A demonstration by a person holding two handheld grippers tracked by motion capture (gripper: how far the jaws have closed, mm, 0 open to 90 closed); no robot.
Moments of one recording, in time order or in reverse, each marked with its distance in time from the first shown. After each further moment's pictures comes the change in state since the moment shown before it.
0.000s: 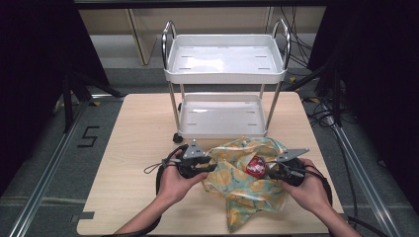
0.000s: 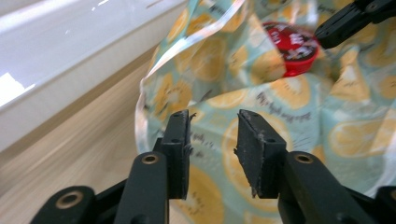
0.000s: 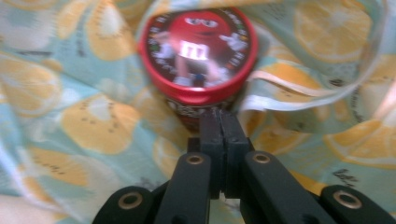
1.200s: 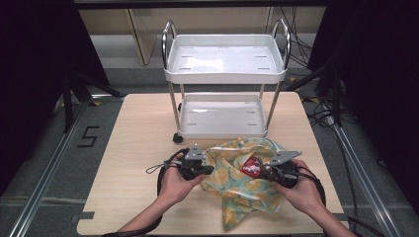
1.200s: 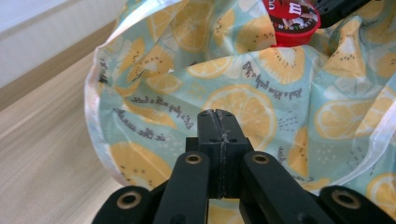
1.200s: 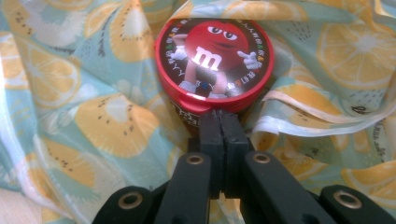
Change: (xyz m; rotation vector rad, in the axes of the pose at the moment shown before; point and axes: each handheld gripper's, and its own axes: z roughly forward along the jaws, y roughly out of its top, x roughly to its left) left arm 0.003 -0.012 0.010 0.075 -0.066 -0.016; right arm 0.013 0.004 0.011 -0.052 0.016 -0.095
